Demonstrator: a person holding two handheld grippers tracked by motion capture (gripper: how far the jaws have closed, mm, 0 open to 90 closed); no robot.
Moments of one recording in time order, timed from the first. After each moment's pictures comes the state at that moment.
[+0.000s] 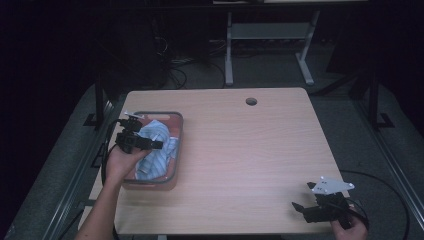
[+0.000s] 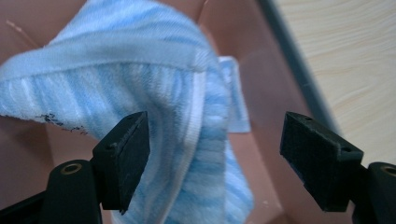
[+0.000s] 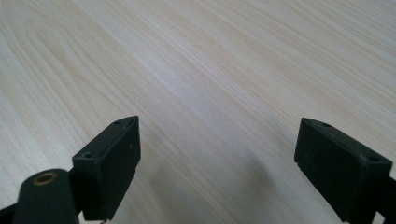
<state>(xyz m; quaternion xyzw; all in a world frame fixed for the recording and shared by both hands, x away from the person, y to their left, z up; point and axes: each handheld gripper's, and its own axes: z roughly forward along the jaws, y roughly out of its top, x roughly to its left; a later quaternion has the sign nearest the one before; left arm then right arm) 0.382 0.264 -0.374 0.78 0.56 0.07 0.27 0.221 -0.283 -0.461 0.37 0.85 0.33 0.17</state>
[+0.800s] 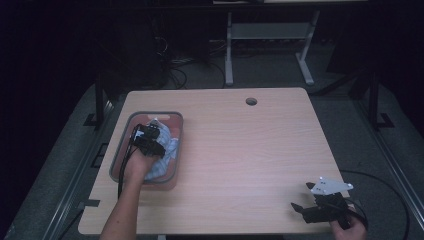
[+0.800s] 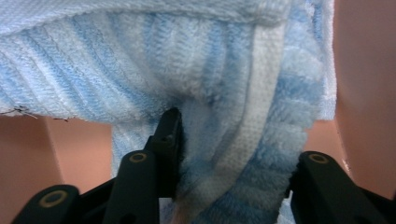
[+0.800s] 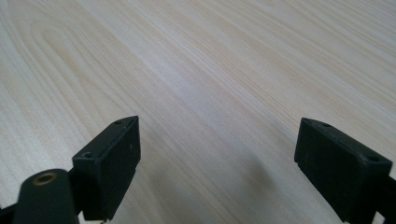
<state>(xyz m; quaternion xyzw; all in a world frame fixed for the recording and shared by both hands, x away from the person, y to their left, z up) 0.404 0.228 -0.419 0.81 0.57 0.10 0.10 0.220 -0.279 -0.461 0.37 0.85 0.33 0.17</state>
